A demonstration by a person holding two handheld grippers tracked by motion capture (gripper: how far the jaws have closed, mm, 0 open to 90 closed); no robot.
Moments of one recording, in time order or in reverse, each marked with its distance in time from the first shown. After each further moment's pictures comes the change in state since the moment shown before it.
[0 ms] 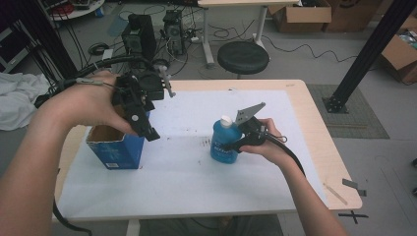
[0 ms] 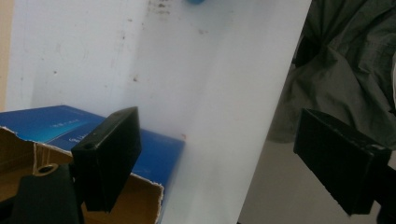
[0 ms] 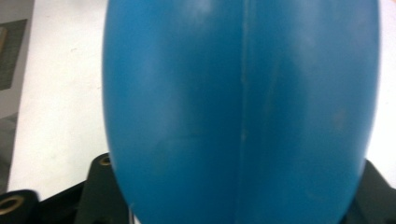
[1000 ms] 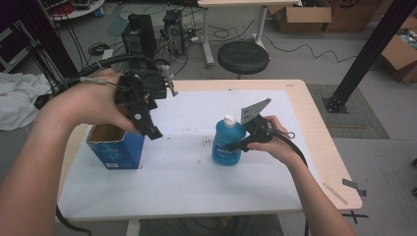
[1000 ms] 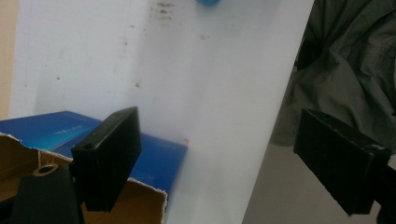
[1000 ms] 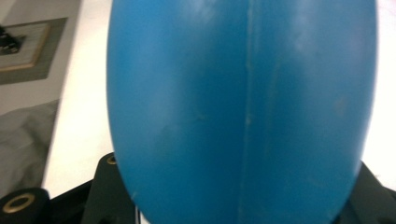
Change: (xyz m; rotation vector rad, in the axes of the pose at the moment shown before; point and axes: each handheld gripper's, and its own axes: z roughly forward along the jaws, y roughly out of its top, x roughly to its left) left arm 0.001 0.007 0.001 -0.011 0.003 0.018; right arm -0.005 0.005 -0.019 -0.021 0.138 -0.074
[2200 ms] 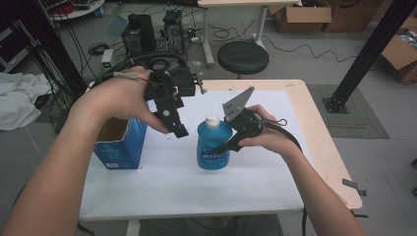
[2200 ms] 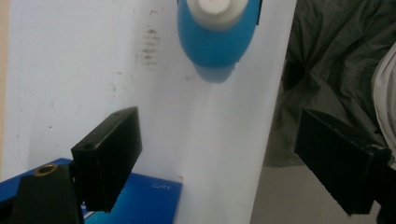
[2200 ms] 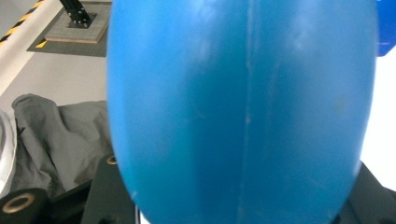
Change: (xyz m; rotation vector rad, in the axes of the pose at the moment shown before) left arm -0.005 0.051 0.009 -0.038 -0.050 0.073; right arm 0.031 0.071 -0.001 0.027 0.201 -0.182
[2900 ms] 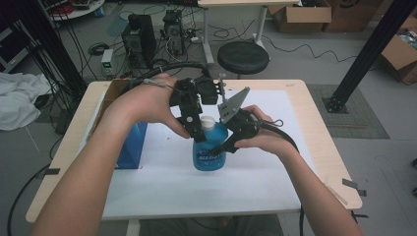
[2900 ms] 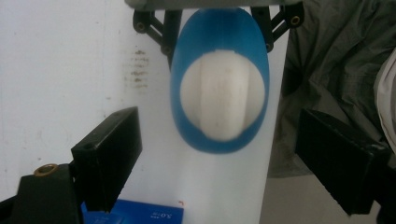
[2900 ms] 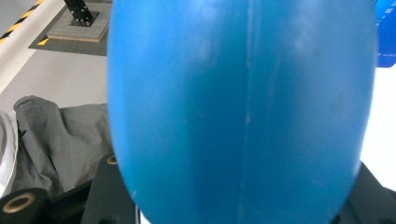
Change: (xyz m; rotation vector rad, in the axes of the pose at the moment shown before) left arm -0.002 0.034 0.032 0.015 -0.028 0.064; right arm 0.004 0.010 0.006 0.002 0.002 -0.019
